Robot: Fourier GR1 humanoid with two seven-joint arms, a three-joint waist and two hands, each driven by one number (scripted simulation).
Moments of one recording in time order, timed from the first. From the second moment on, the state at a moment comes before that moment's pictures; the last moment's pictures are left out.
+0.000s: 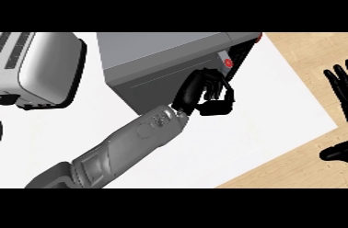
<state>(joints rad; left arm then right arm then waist) -1.00 0.04 -0.91 -0.82 0.61 0.57 -0.23 -0.18 -0.58 -0.08 -1.28 -0.48 0.51 -0.60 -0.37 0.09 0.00</state>
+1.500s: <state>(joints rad) -1.01 0.06 -0.94 -0.80 0.73 0.69 -0.27 -0.28 -0.66 0.13 -1.63 -0.54 0.69 -0.41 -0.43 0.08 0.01</state>
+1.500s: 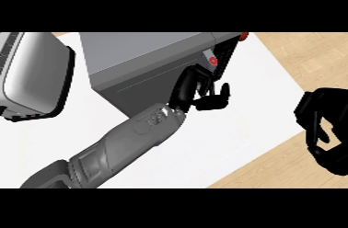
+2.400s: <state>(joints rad) -0.98 0.01 -0.82 -0.84 0.89 0.73 -0.26 -0.21 -0.68 0.25 -1.76 -0.57 0.73 -0.32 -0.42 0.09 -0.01</state>
